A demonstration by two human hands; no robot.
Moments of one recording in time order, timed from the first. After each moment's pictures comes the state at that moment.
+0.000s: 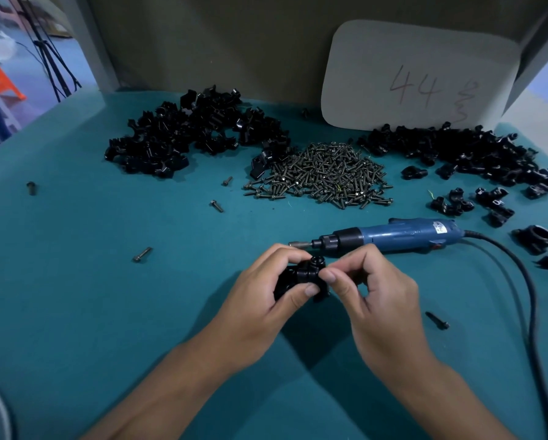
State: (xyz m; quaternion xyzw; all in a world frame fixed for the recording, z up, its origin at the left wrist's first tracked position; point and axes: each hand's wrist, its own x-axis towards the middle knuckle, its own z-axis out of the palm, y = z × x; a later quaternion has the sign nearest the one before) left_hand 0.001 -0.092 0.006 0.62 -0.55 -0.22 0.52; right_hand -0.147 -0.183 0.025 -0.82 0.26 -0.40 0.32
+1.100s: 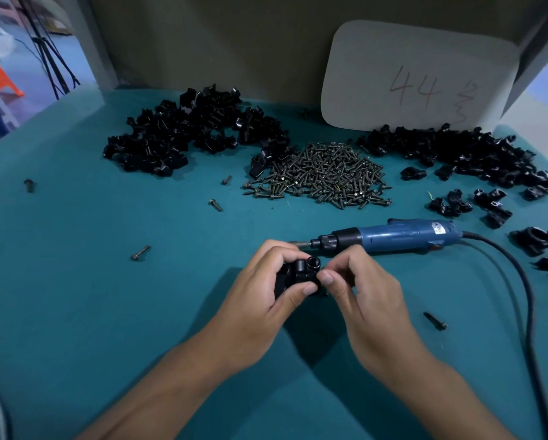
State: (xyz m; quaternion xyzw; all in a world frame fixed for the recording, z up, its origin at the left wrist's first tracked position) left_hand -0.003 -0.090 0.007 0.63 -0.55 -0.21 0.51; right_hand -0.150 -0.190 0.012 -0.84 0.27 -0.32 0.33
